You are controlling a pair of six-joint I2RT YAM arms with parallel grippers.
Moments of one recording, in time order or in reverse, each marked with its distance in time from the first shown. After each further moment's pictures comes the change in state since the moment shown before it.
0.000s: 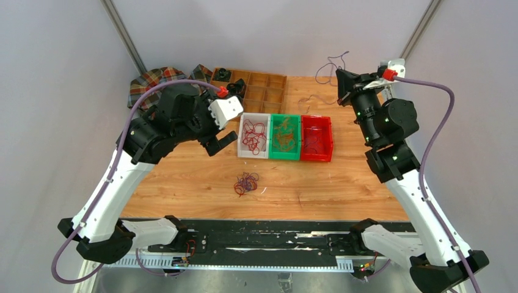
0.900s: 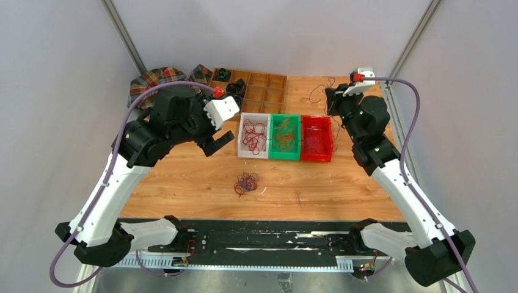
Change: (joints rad) left arm 0.012 -0.027 -0.008 -0.005 -0.032 0.000; right arm -0.036 0.075 -0.156 -0.040 -0.008 -0.019
